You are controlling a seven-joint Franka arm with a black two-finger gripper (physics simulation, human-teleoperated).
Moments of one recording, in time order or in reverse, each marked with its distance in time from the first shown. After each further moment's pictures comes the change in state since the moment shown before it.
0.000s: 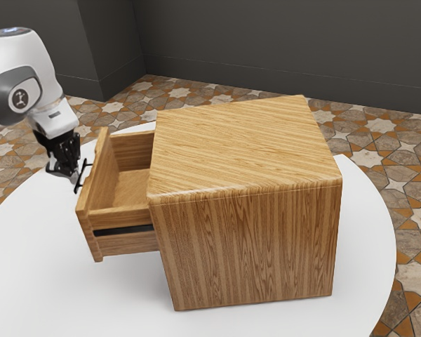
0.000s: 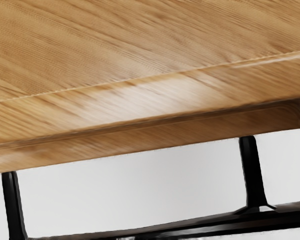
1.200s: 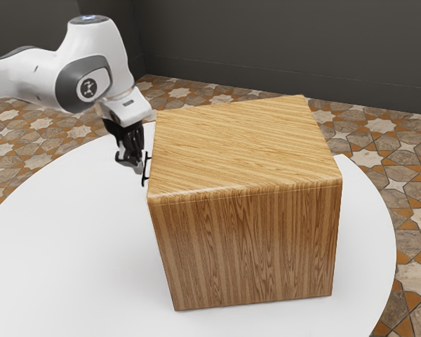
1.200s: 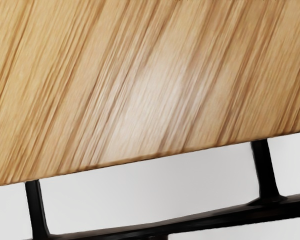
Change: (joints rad) arm 0.007 0.226 -0.235 0.241 -0.009 0.001 -0.202
